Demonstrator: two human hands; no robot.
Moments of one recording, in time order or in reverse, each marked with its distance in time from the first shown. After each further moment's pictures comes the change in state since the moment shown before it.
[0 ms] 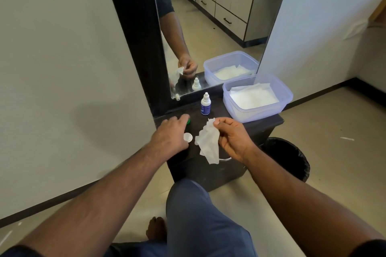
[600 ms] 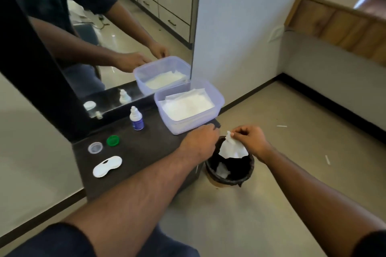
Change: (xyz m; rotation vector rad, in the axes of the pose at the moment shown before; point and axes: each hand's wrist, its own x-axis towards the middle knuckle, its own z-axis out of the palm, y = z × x) left_hand 0.071 0.207 0.068 0.095 0.103 0.674; right_hand -0.027 -0.064 -0.215 -0.865 0.472 -0.121
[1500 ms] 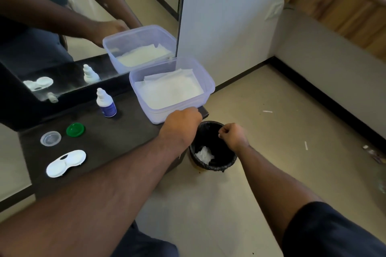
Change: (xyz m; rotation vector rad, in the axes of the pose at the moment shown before) left_hand 0.026 -0.022 0.027 0.022 0.018 -0.152; right_hand 0.050 0.065 0.031 -0.367 -0.007 0.182
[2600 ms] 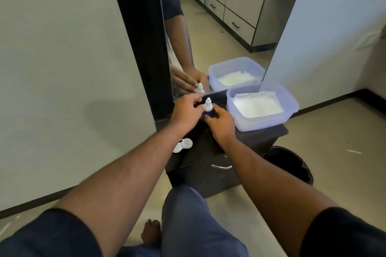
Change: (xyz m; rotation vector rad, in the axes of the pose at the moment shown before) left_hand -0.121 -0.140 -0.103 -0.778 0.401 -0.518; right_hand -0.124 -0.250 0.091 0.490 -0.103 -0.496
